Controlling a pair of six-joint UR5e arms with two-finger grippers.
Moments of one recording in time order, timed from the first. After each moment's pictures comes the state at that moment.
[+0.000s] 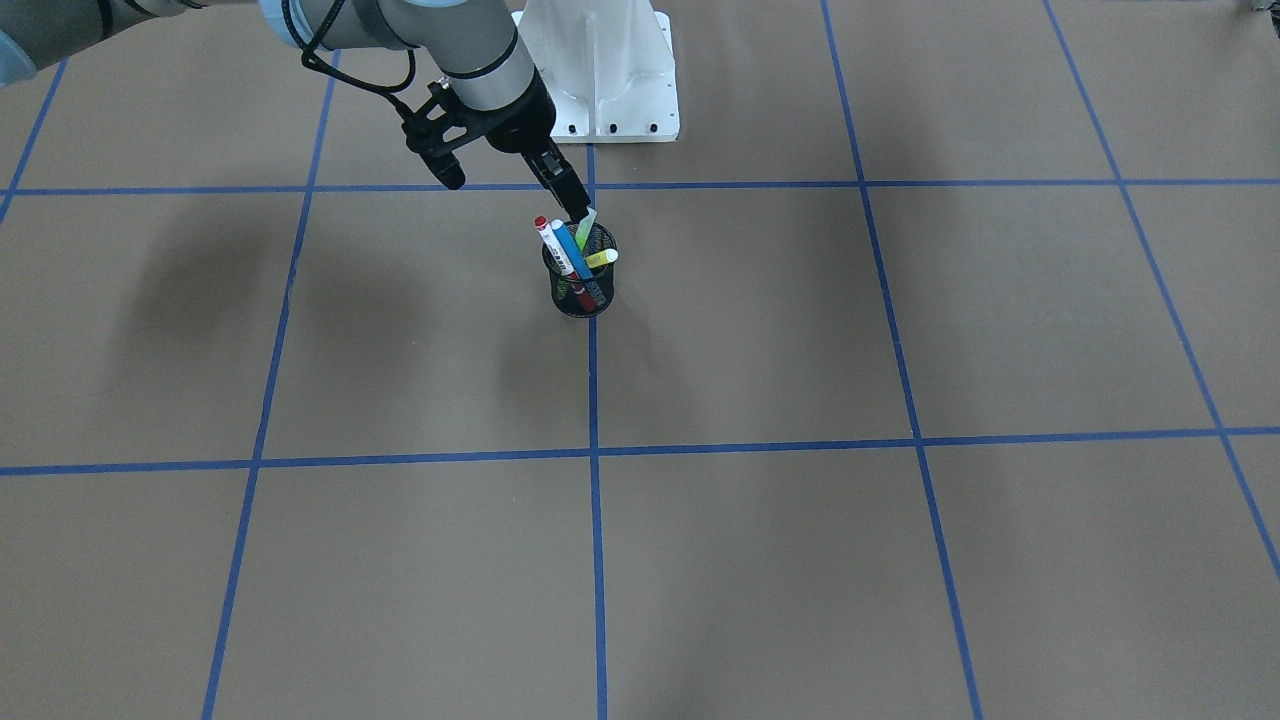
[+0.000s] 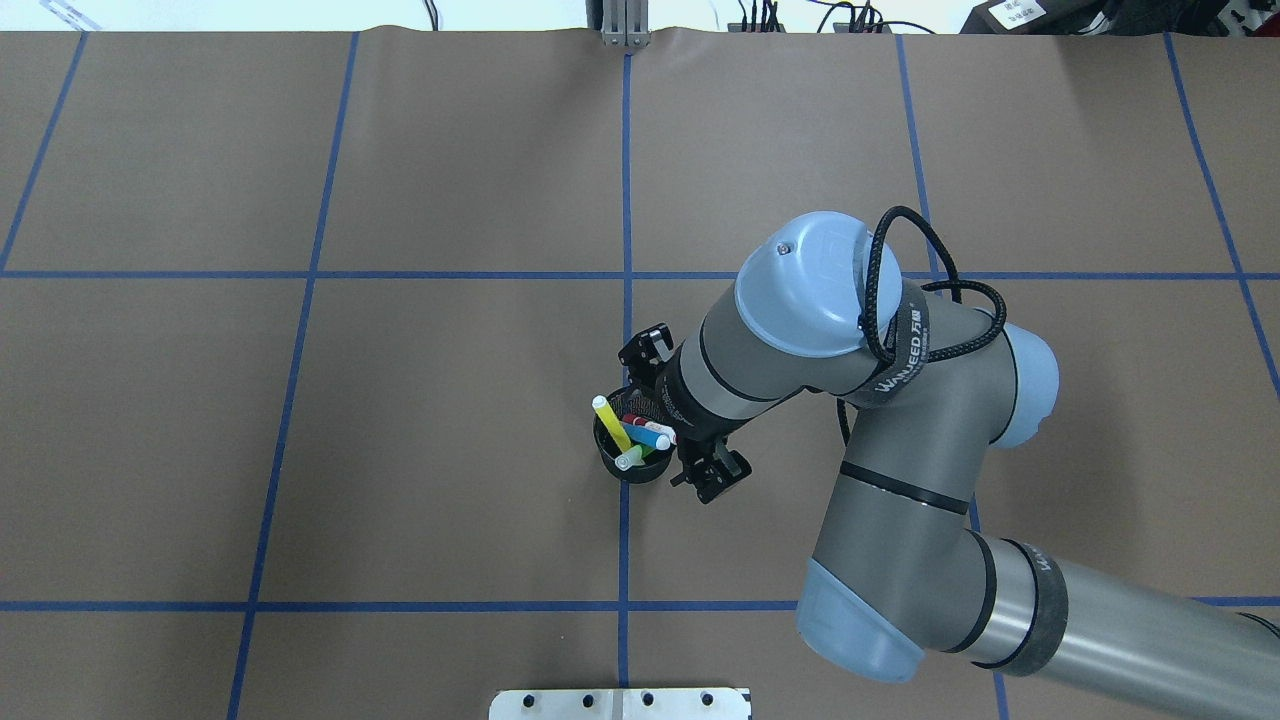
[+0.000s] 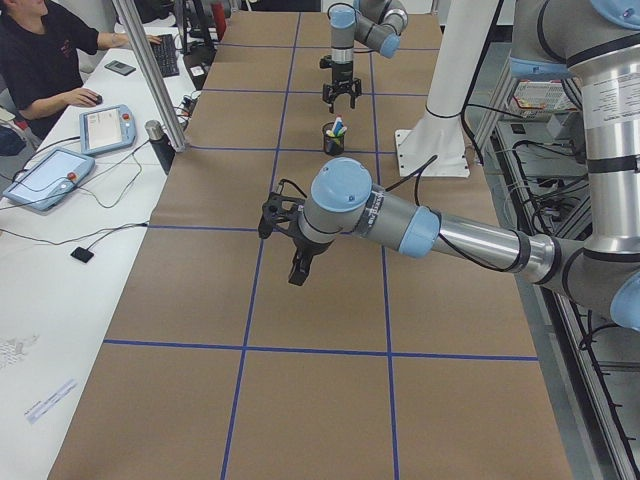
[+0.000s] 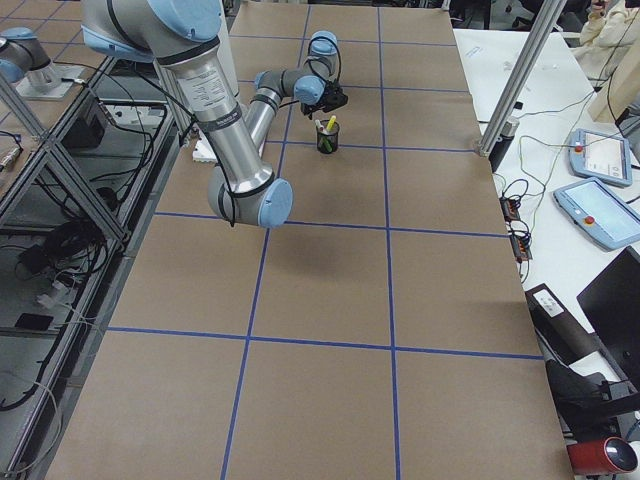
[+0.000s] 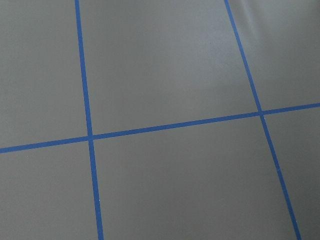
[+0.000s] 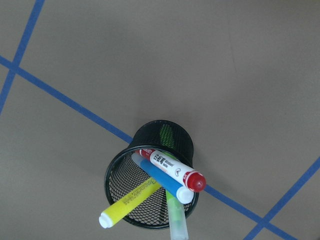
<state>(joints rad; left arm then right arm) -1.66 -1.35 -2.04 -1.72 -2.53 -0.09 0.47 -0.95 1.90 -1.54 1.99 2.38</state>
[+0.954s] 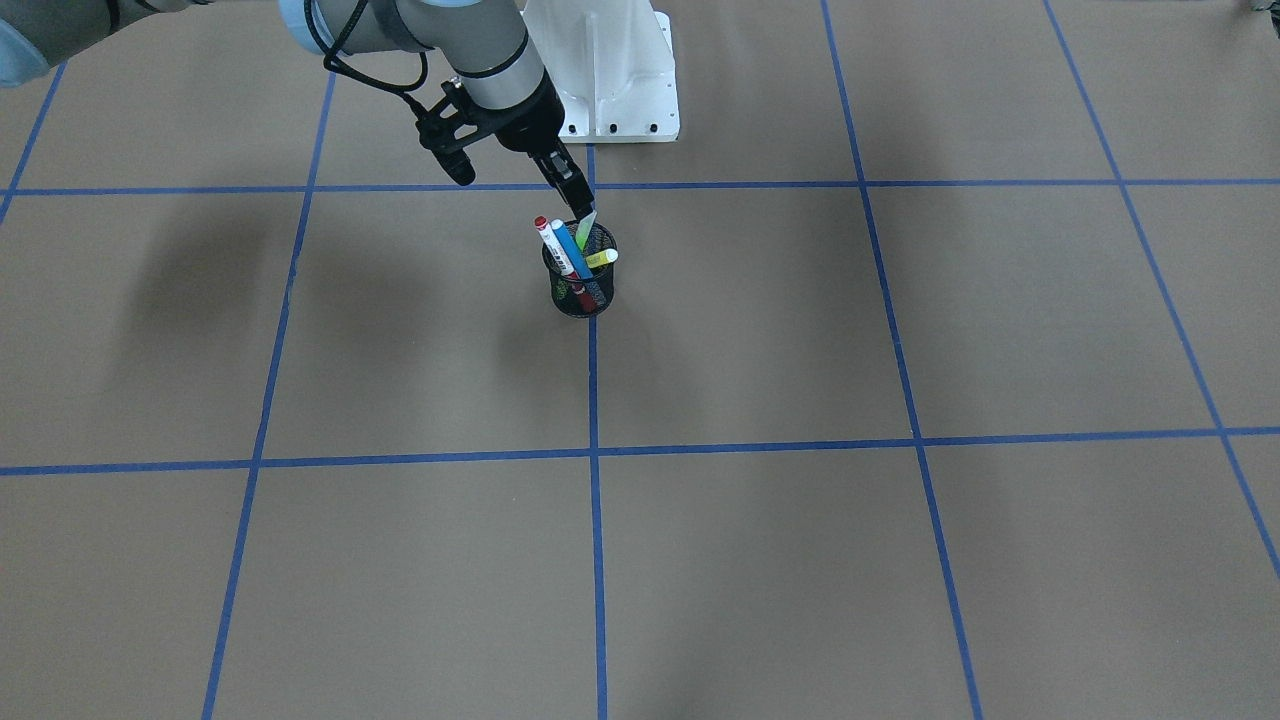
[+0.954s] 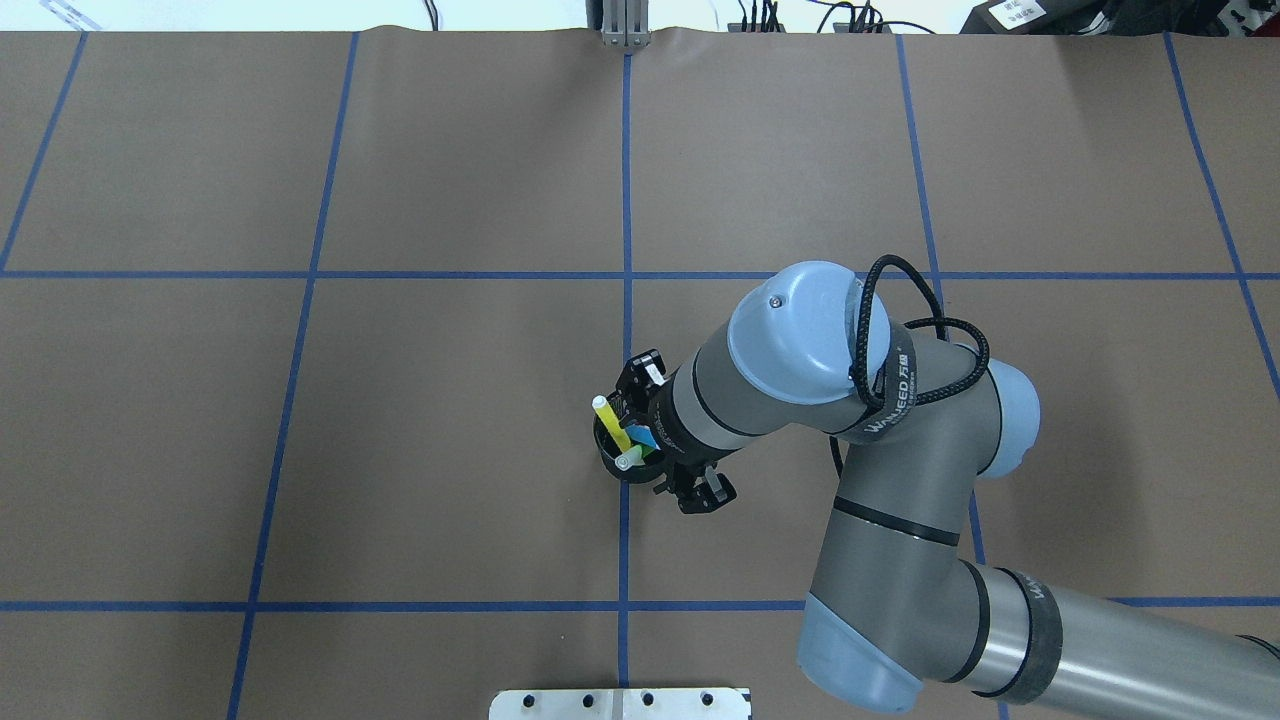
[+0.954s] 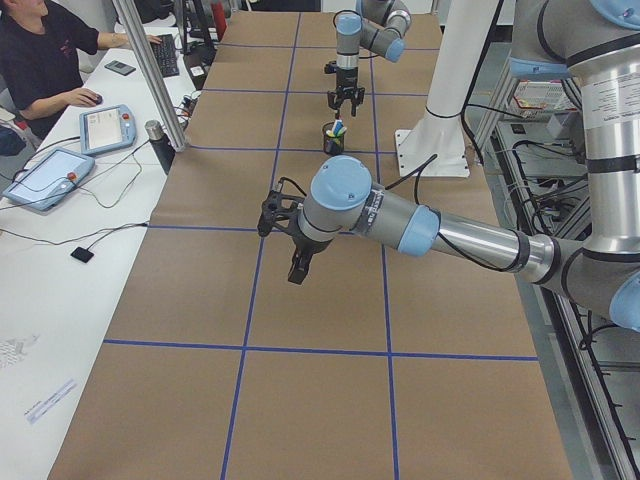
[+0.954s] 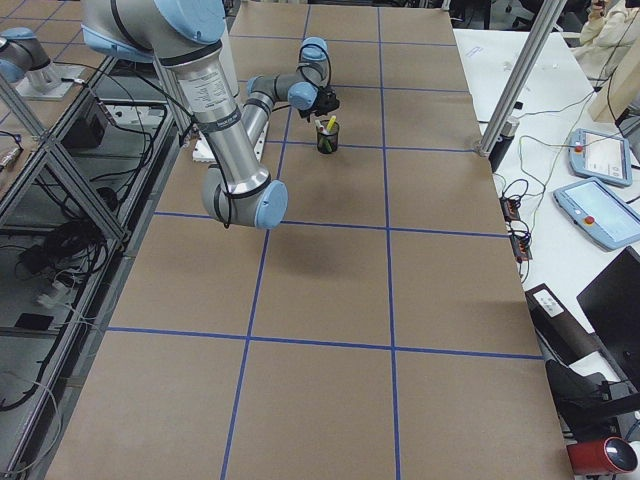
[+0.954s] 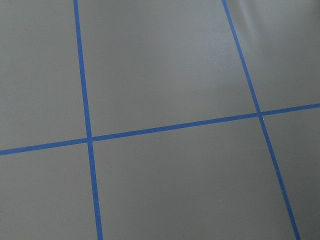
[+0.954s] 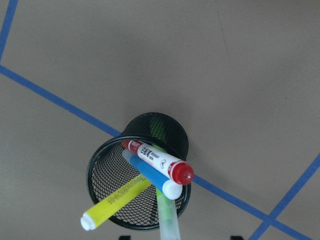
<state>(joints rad) -1.66 -1.36 -2.04 -1.72 -2.53 -0.09 0.43 -0.98 1.90 -1.46 1.93 2.42</state>
